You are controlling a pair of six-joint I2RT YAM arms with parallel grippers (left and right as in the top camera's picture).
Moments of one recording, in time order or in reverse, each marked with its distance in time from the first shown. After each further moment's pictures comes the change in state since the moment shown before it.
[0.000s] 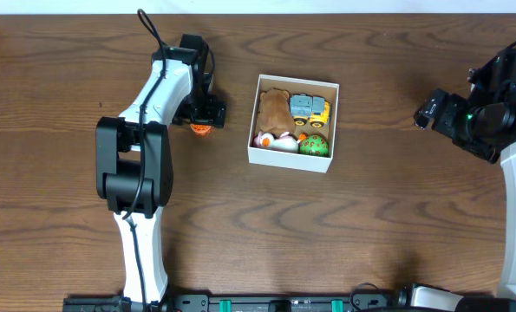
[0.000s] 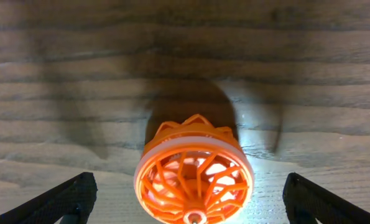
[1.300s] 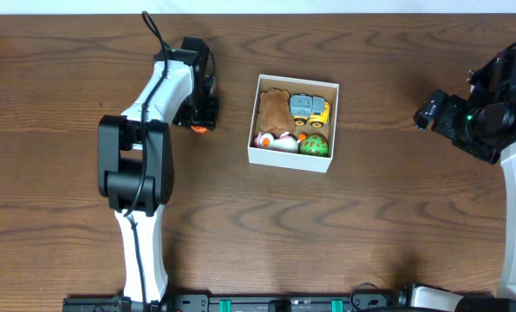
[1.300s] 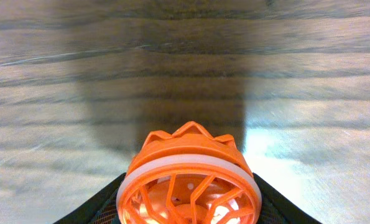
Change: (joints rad) left arm 0.000 0.002 0.001 -0.011 0.003 0.032; right arm 0.000 0.000 0.000 -0.012 0.000 0.000
